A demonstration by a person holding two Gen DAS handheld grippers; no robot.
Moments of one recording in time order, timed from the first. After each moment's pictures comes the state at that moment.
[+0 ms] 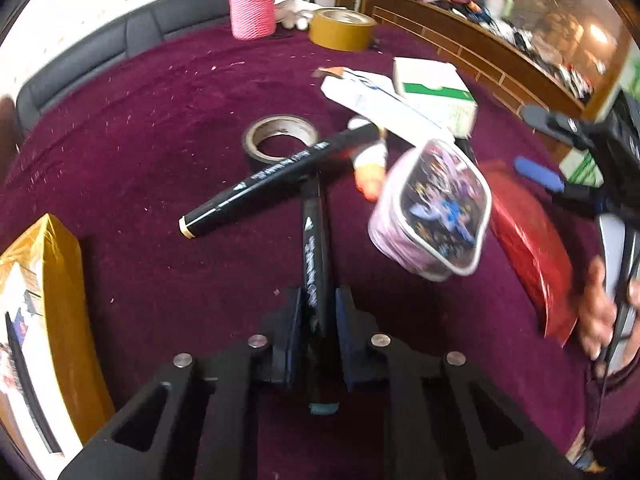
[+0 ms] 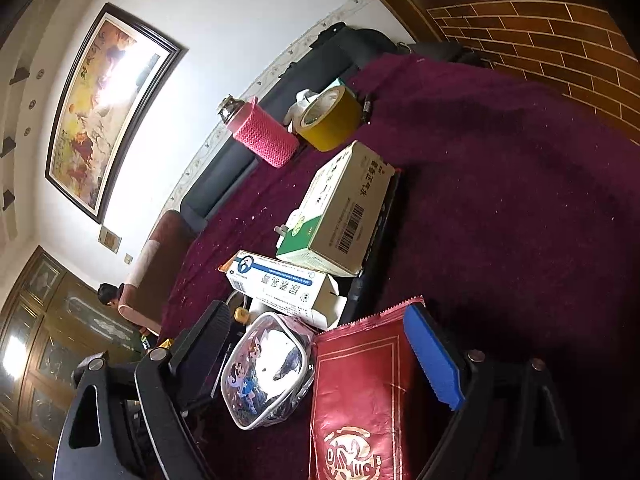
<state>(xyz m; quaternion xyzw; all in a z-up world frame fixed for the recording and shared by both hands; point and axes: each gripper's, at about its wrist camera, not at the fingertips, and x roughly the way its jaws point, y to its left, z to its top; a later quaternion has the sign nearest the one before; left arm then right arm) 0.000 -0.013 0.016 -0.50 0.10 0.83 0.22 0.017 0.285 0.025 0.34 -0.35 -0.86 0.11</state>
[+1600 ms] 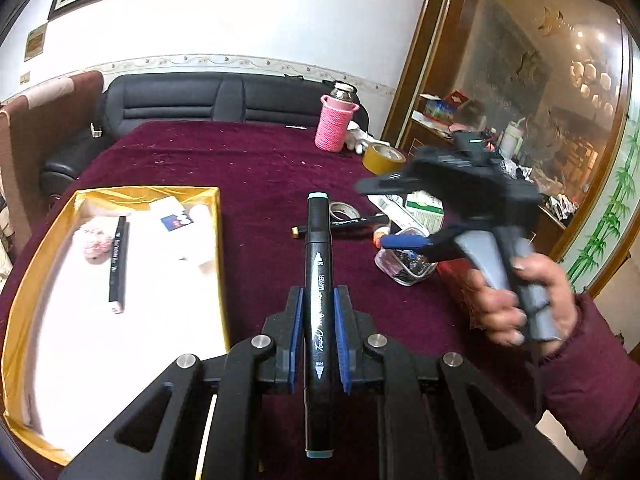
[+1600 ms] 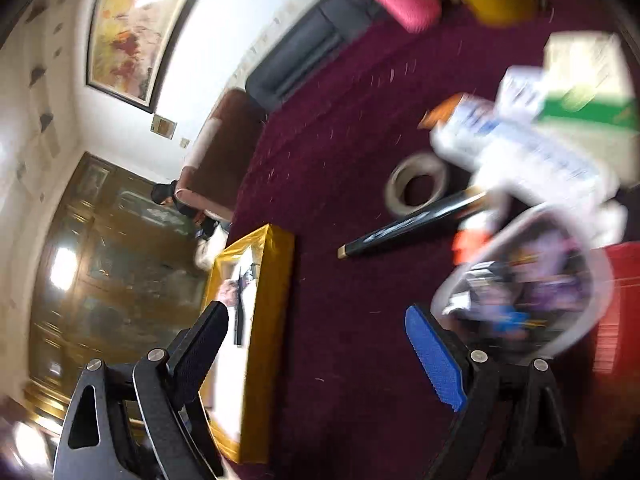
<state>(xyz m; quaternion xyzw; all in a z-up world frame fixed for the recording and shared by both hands) 0.149 -0.127 0.091 -0.32 -0.08 0.93 0.15 -0.039 0.113 0.039 0.50 -0.31 -0.75 0.28</state>
